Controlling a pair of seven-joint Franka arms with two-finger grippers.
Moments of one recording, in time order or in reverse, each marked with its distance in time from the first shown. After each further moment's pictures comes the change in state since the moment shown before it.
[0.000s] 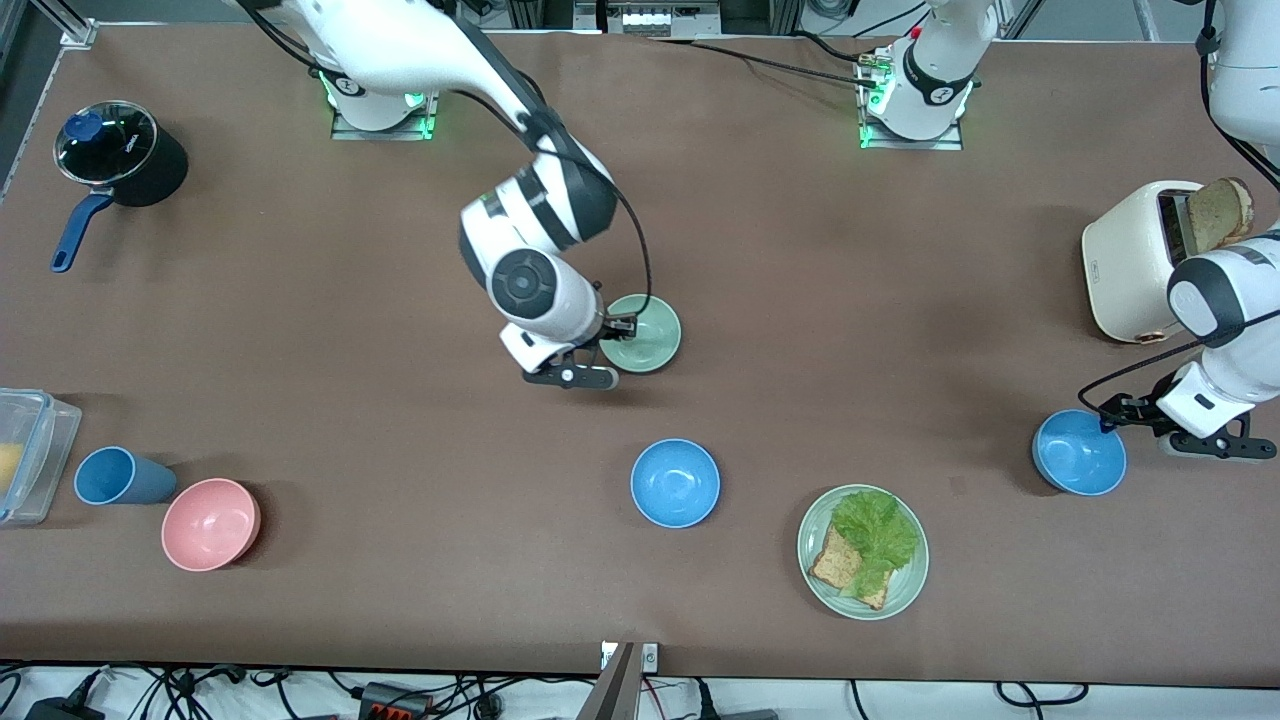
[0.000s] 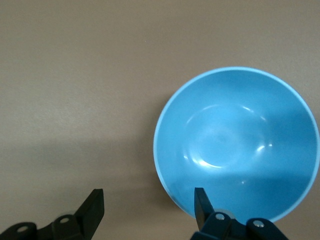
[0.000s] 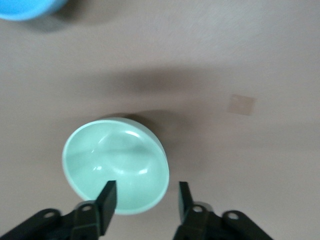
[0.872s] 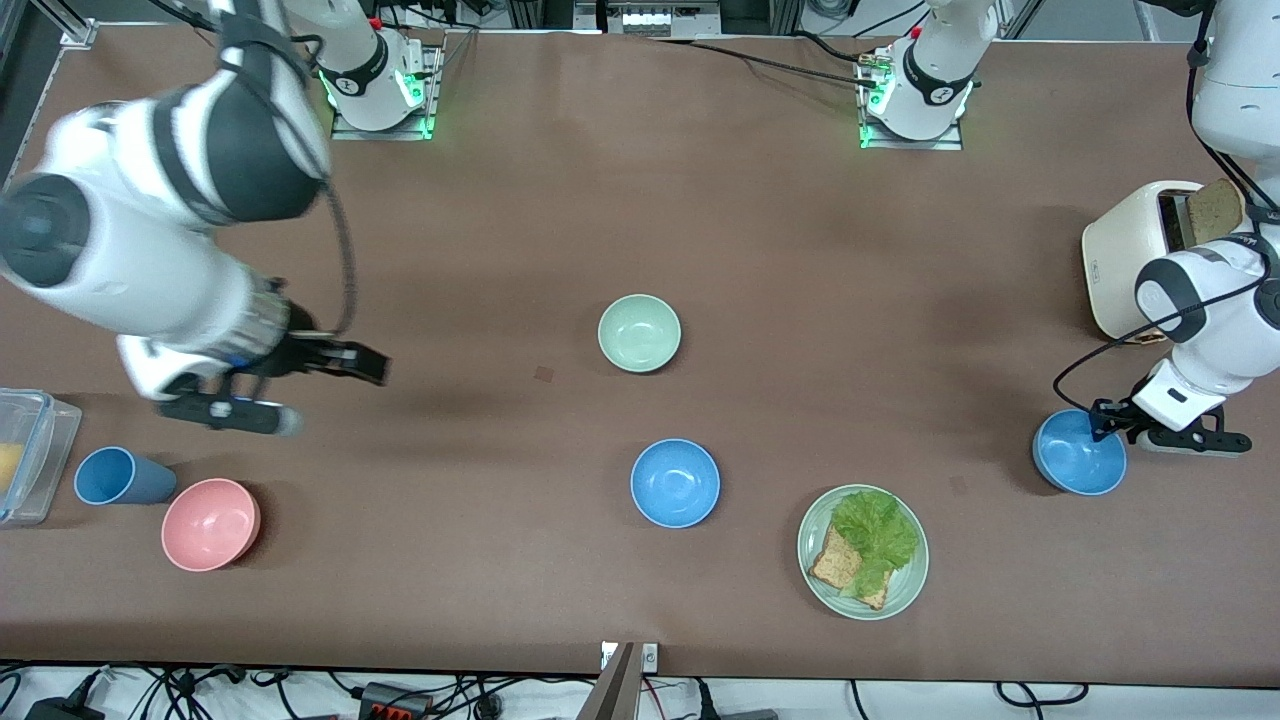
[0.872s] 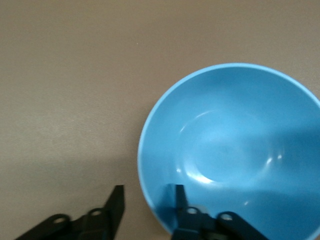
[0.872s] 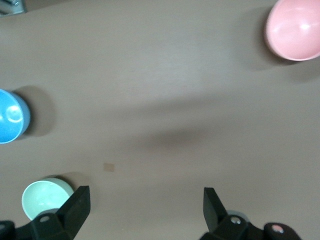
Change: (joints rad) left arm 0.010 0.028 -0.016 -0.088 0.000 0.198 0.003; right arm -0.108 -0.196 -0.400 0.153 -0.018 -0.305 -0.302
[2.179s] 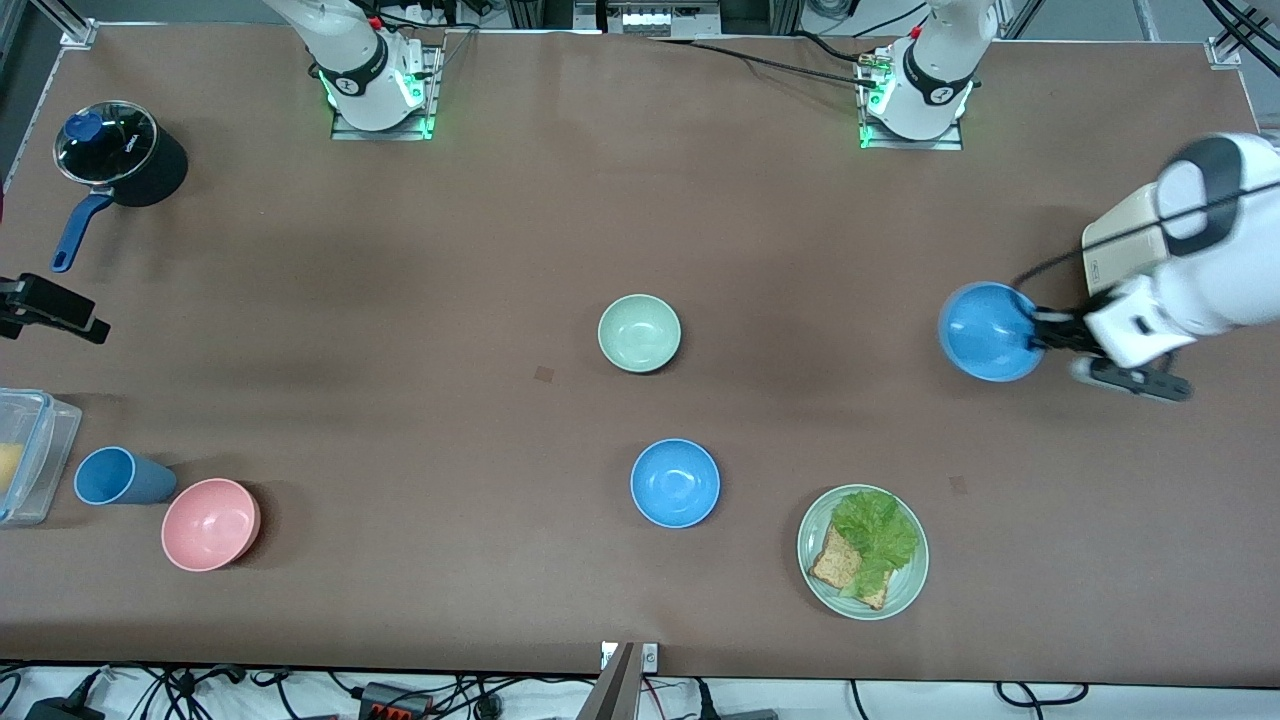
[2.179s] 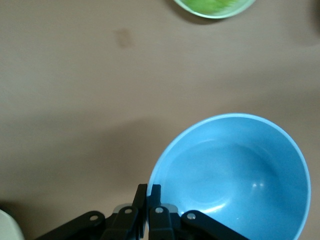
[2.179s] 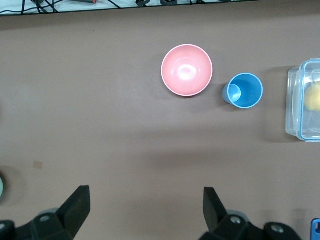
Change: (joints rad) left arm 0.005 -0.435 -0.391 0.005 -0.131 -0.837 -0.296; right arm -0.548 -0.200 0.331 -0.053 -0.191 -0.031 -0.367
